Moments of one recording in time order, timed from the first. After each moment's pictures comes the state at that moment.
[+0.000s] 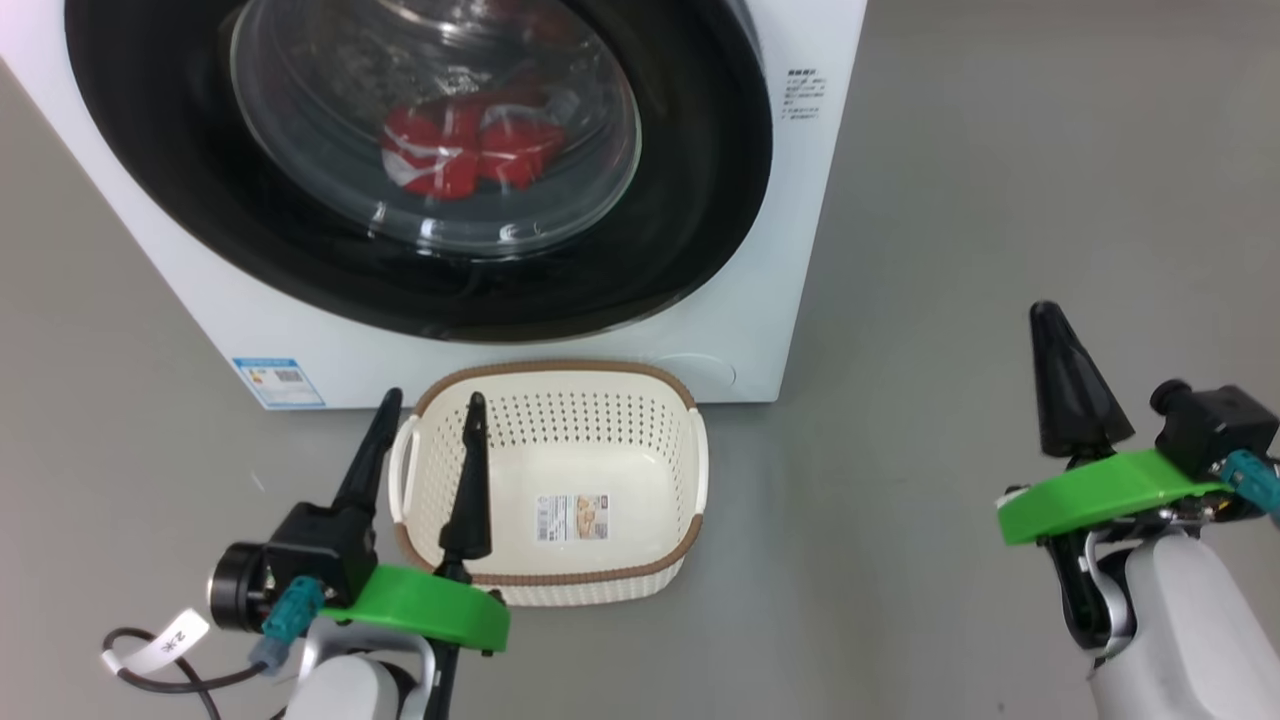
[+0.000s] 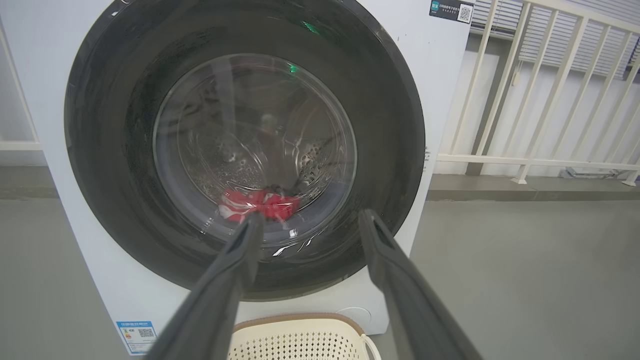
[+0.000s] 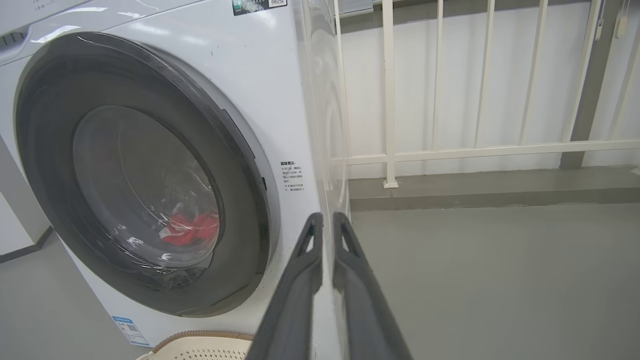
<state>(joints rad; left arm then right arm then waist) -0.30 0.03 -0.21 0.27 -0.24 0.07 -0.25 -0.32 -0.04 -0.08 0.38 0.29 0.13 -0.25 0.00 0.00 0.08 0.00</state>
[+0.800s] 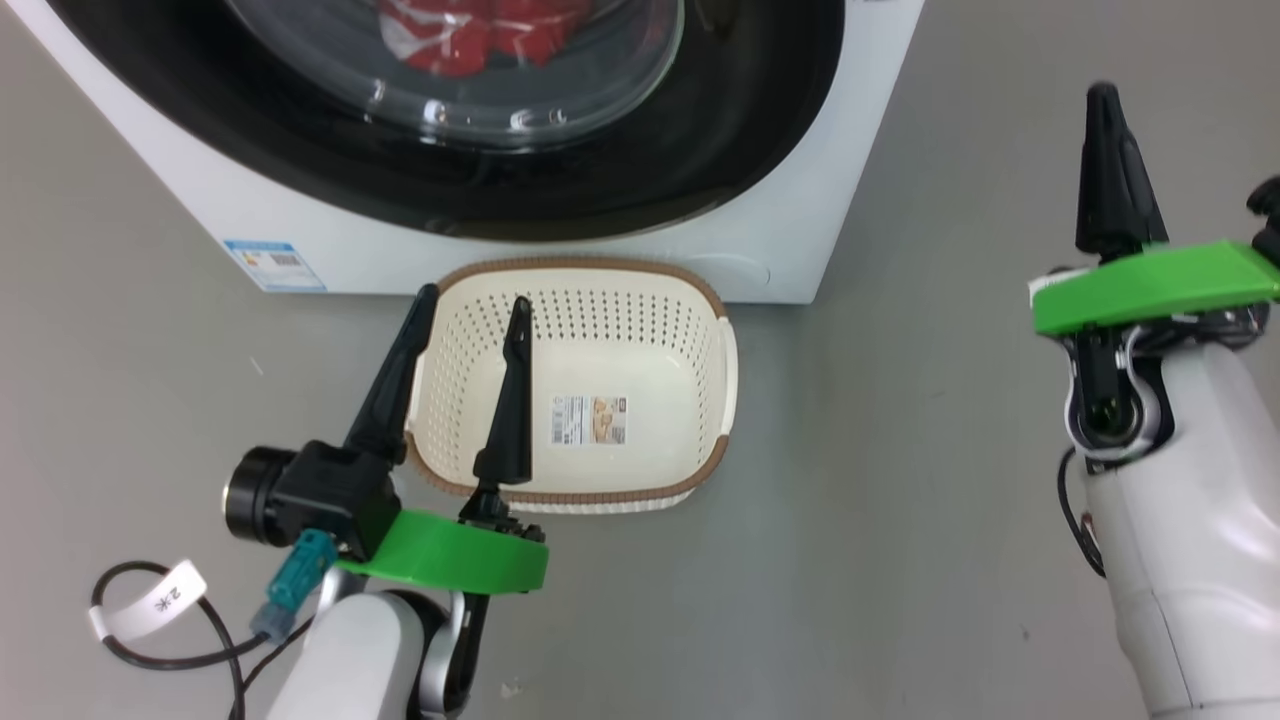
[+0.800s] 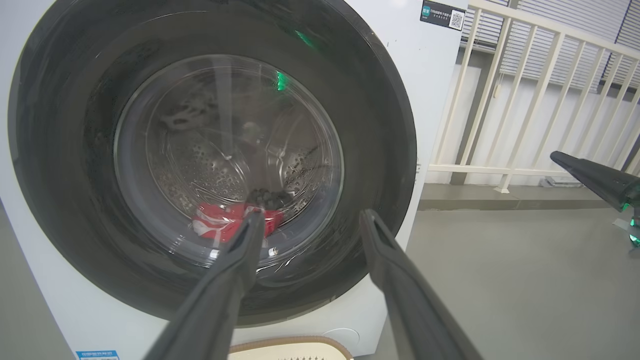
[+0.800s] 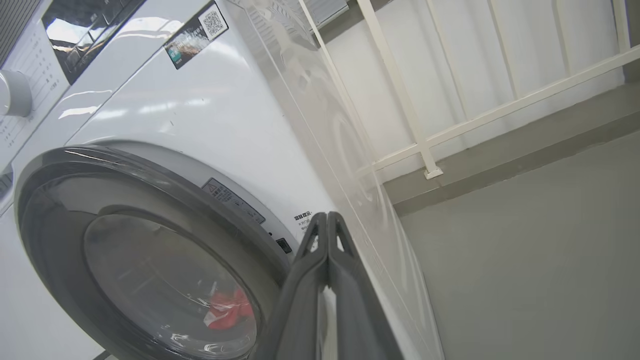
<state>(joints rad) -0.40 0.03 -0.28 0.15 -0.25 0.08 -0.25 -0.66 -0.06 -0.06 0.53 0.66 0.13 -0.26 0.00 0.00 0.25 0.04</state>
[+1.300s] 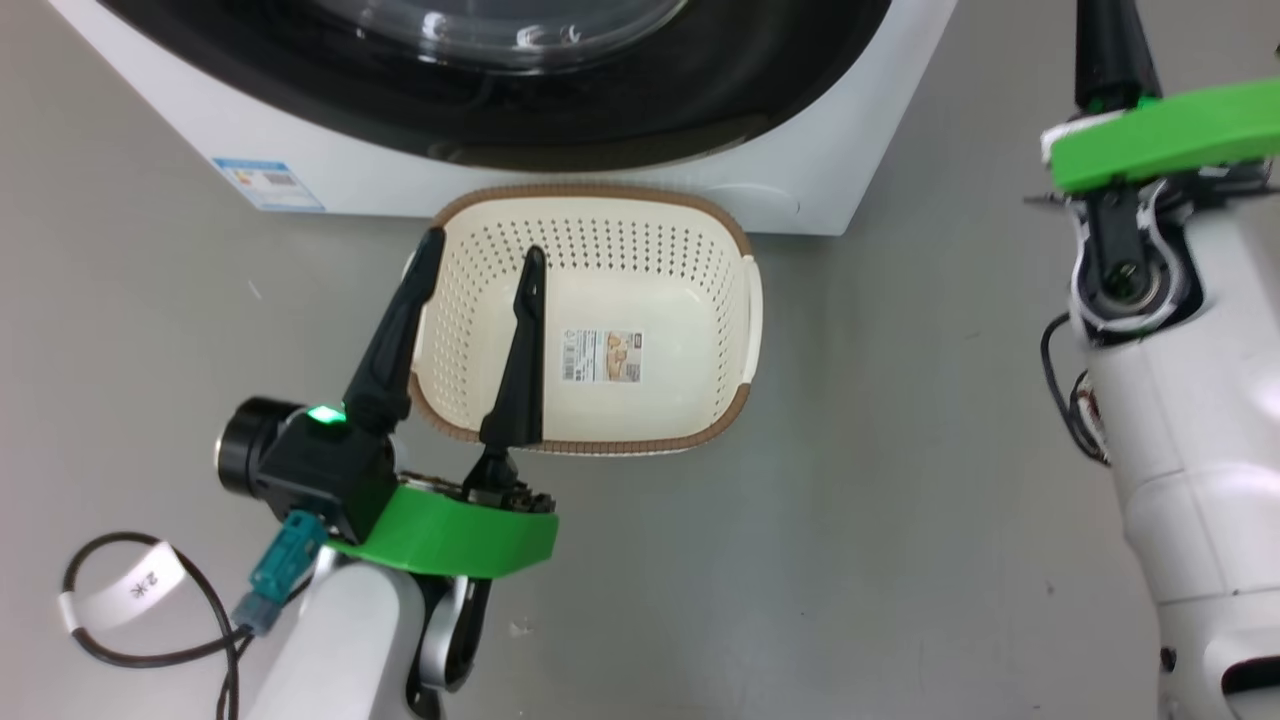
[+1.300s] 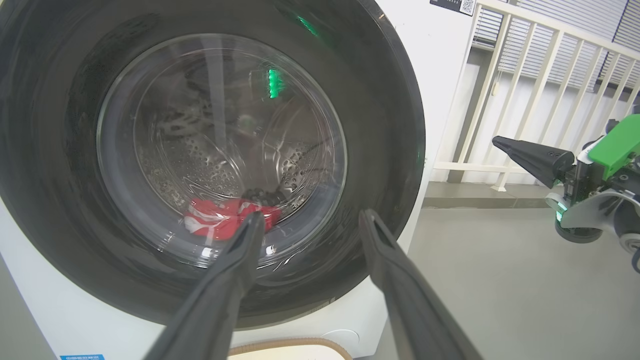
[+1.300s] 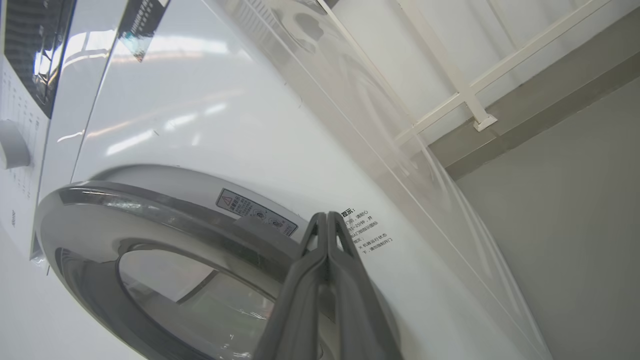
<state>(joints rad) -0.45 0.03 -0.29 0.08 -0.24 0.07 -0.25 -0.88 -0.07 0.02 0.61 0.94 0.13 -0.19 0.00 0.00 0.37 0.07</state>
